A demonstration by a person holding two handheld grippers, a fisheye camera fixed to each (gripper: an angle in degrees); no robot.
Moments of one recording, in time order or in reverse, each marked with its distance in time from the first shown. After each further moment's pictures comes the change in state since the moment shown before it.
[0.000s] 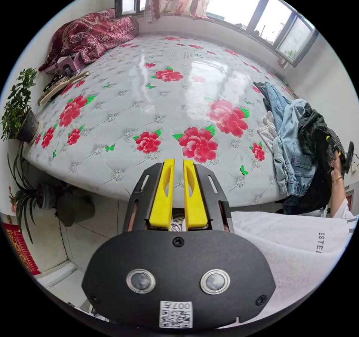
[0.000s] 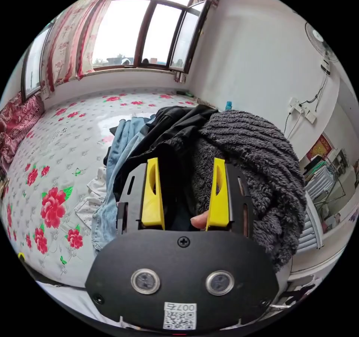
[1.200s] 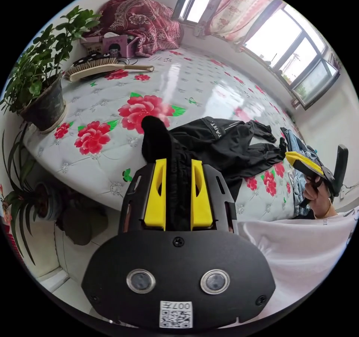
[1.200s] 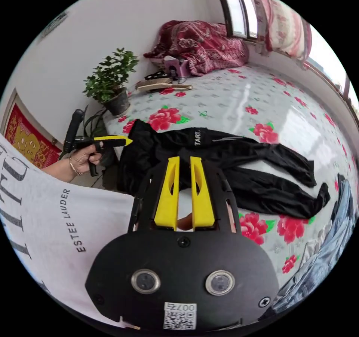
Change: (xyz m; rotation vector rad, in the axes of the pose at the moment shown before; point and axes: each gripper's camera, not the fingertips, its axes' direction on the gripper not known) left arm -0.496 -0.059 -0.016 0.091 0.050 -0.156; right arm -0.607 0.206 -0.209 -0.220 -0.879 -0.779
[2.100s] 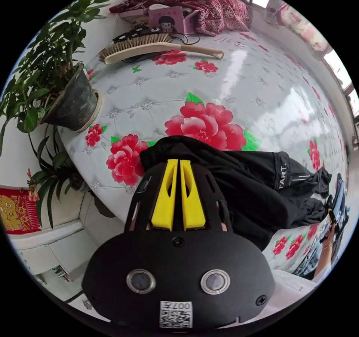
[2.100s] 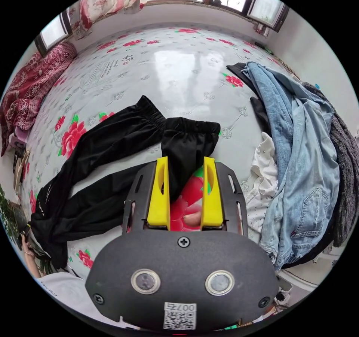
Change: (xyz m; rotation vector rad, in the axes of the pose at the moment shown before) left arm 0.003 -0.174 0.112 -0.229 -0.391 -0.245; right arm 0.362 -0.051 0.048 -0.153 0.441 0.729
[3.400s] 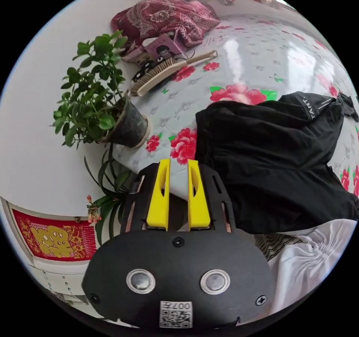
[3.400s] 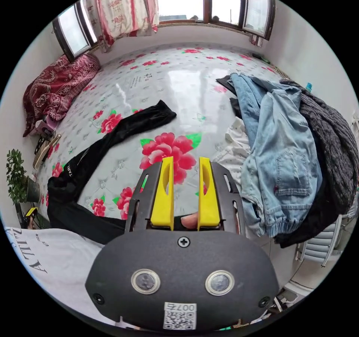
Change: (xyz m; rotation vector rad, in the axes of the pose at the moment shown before) left arm 0.083 0.074 -0.059 0.258 -0.424 0.338; right arm 0.032 0.130 -0.138 0.216 -0.142 -0.086
